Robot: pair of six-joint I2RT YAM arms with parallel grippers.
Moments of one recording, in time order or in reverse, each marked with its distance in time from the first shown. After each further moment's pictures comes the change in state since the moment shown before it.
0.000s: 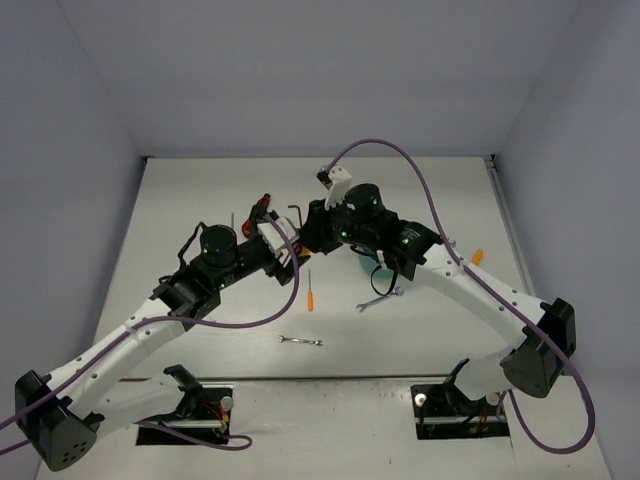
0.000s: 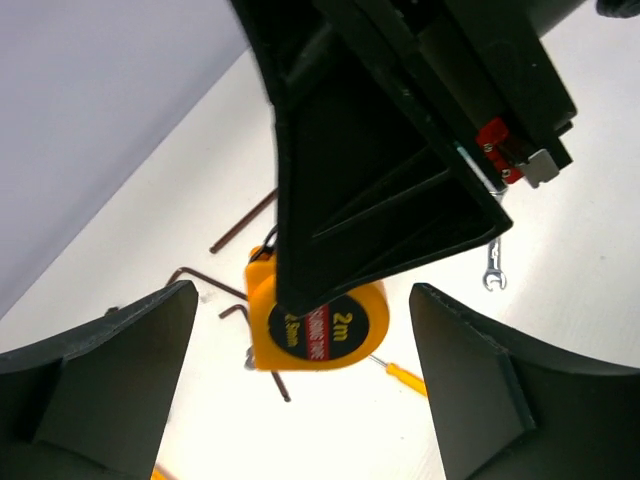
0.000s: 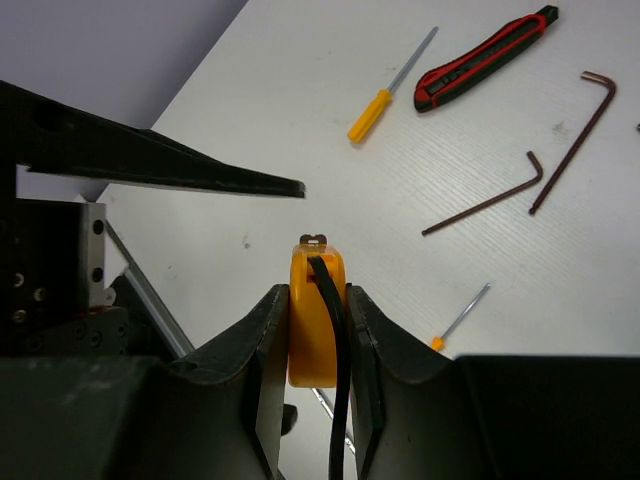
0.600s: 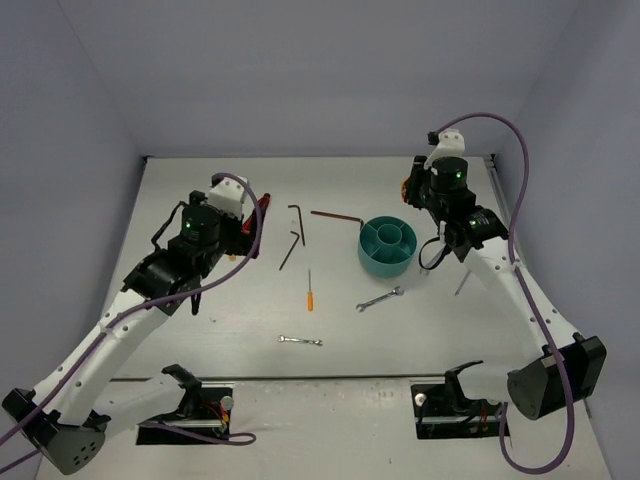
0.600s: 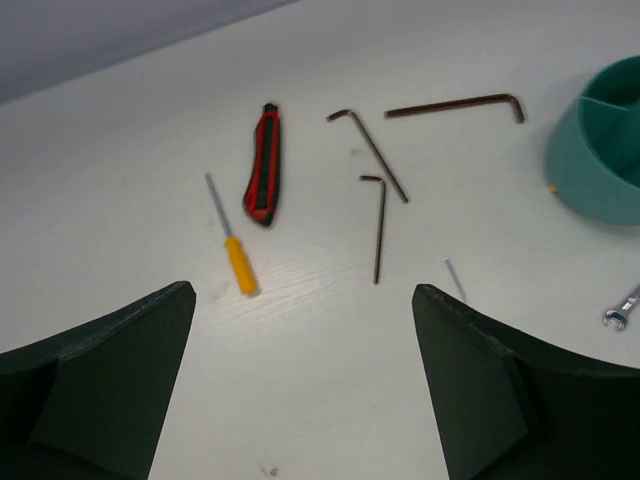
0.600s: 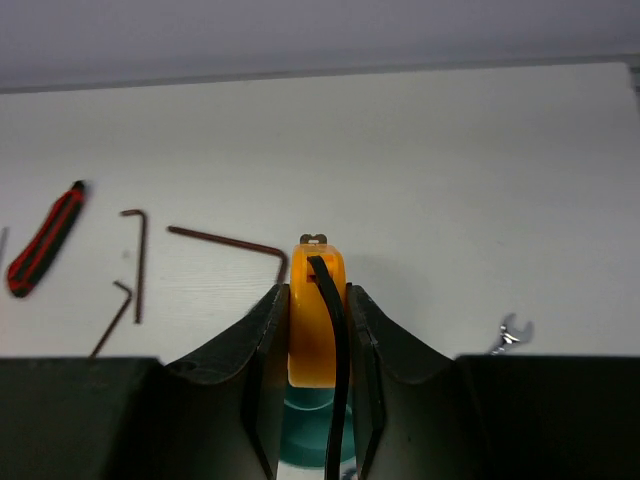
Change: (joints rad) left arm 0.080 0.003 0.250 -0.445 -0.516 -0.304; right arm -0.437 -0.141 -0.034 -0.067 0.396 -0.172
